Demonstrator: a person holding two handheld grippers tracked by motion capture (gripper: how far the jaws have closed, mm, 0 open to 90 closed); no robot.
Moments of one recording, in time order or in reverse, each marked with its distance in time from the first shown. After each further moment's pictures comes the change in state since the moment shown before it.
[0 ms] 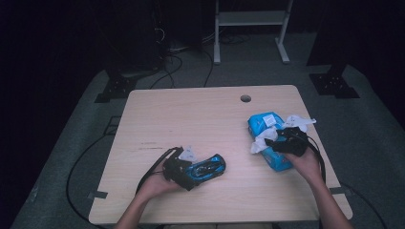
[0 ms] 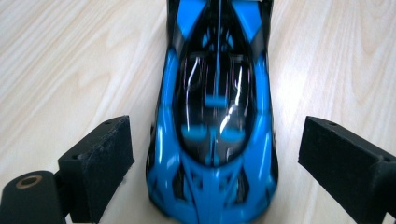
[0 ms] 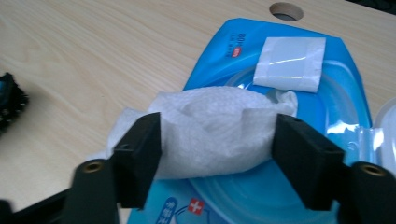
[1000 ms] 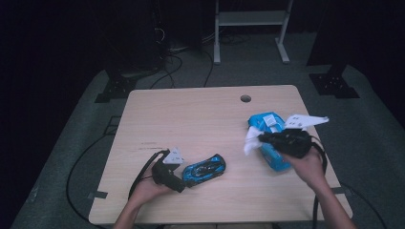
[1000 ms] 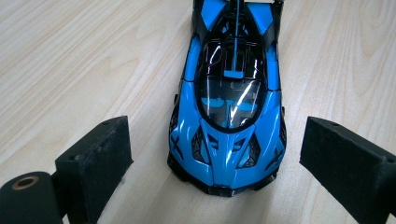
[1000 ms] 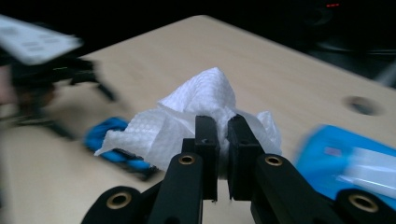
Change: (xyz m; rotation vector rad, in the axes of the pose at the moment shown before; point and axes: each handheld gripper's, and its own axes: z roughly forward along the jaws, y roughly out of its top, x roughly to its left) left arm 0.004 -0.021 -0.015 -0.088 0.028 -0.038; right arm 0.071 0.045 -0.072 -0.184 0.308 -0.114
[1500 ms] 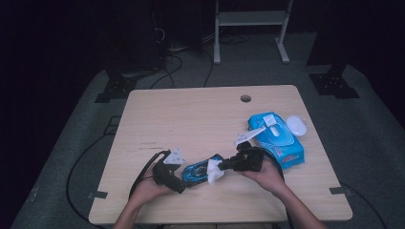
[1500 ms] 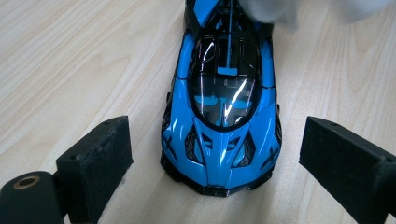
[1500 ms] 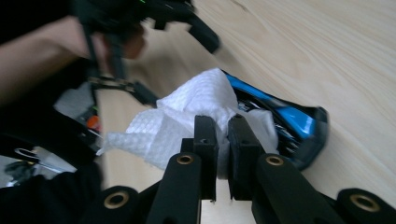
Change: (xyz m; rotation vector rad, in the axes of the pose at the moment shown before) left arm 0.001 -0.001 0.003 0.008 -0.026 0.001; right arm 0.033 -0.024 0.113 0.259 0.326 0.119
